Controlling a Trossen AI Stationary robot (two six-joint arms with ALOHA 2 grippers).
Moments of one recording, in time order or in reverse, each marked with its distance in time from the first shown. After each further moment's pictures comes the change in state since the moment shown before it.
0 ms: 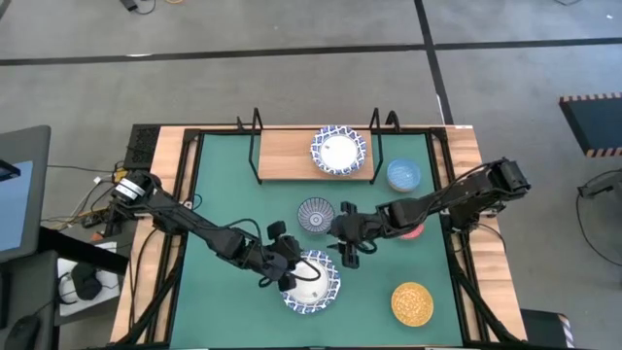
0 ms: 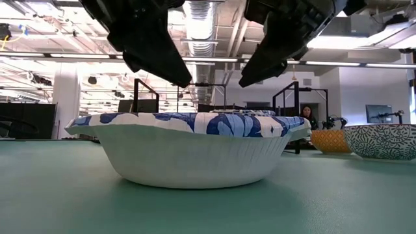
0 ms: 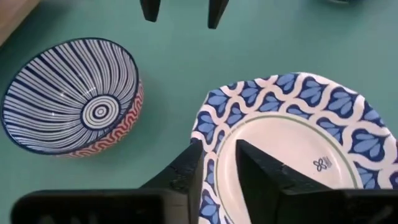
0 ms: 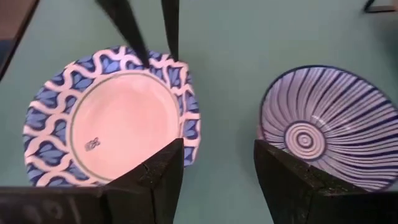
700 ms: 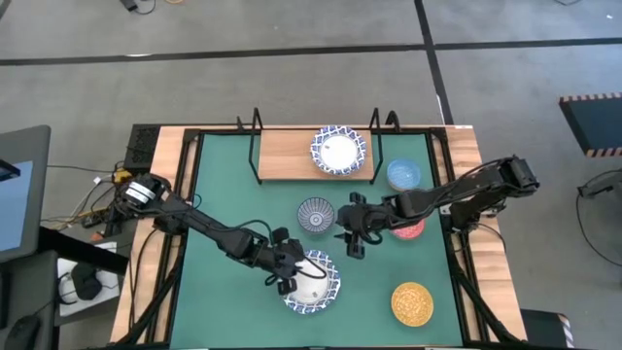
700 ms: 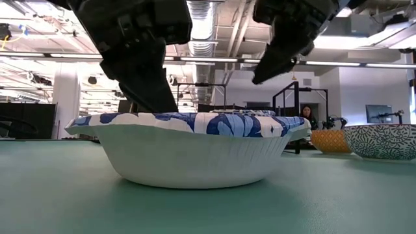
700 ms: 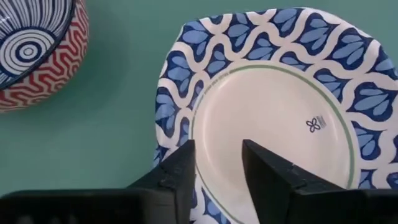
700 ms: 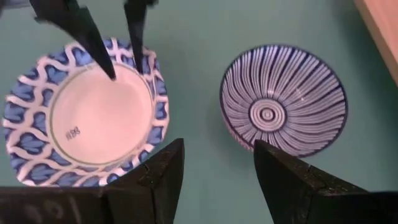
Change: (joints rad) left arm 0.035 0.085 0.000 -0.022 0.217 -0.083; right arm -0.051 -0.086 0.002 -0.156 0.019 0.028
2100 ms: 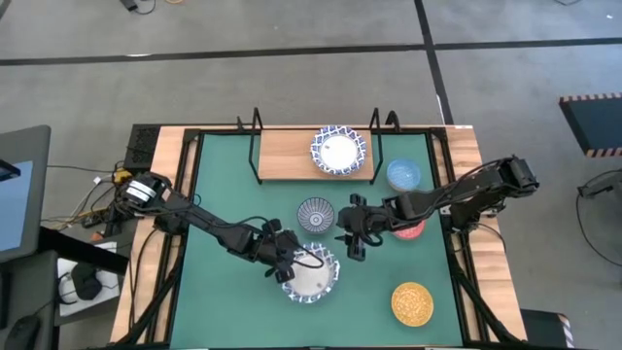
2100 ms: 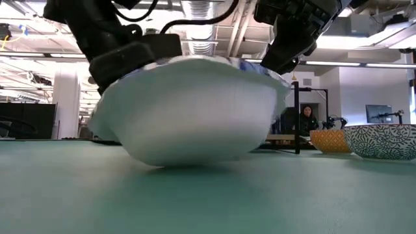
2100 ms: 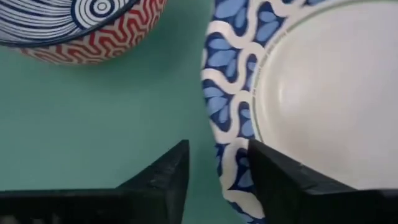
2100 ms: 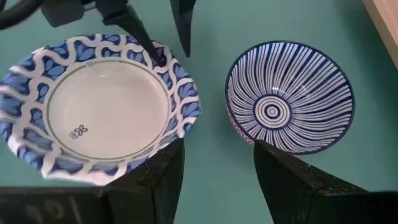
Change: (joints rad) left arm 0.041 -0.003 -0.064 -0.063 -0.074 -0.028; right arm 0.017 0.002 -0.002 0.002 0.003 0.009
